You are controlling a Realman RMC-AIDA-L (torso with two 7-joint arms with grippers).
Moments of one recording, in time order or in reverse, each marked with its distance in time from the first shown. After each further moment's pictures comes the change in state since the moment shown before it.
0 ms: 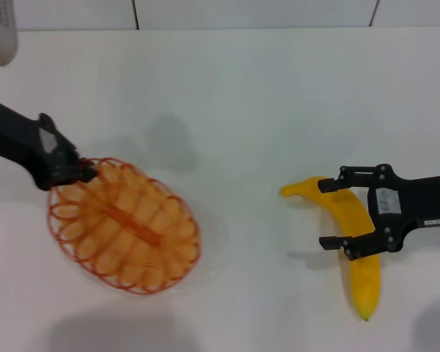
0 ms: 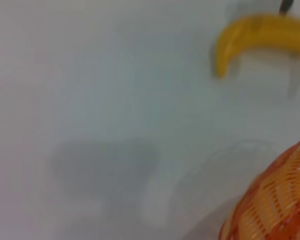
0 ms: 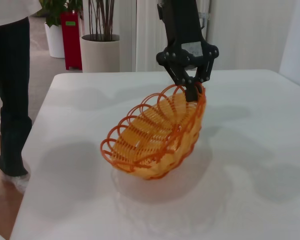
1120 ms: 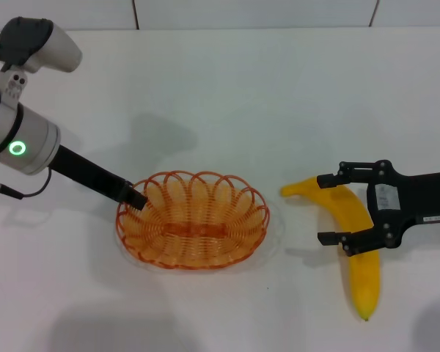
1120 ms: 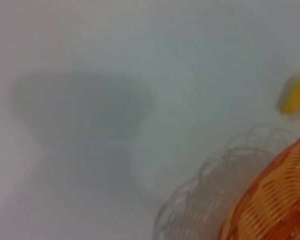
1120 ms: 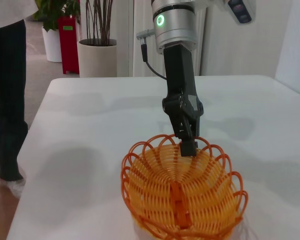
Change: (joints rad) left arm 0.001 -0.002 0.256 -0.242 -0.168 -0.243 -0.677; right arm 0.000 0.001 0.000 0.000 0.017 0.000 0.000
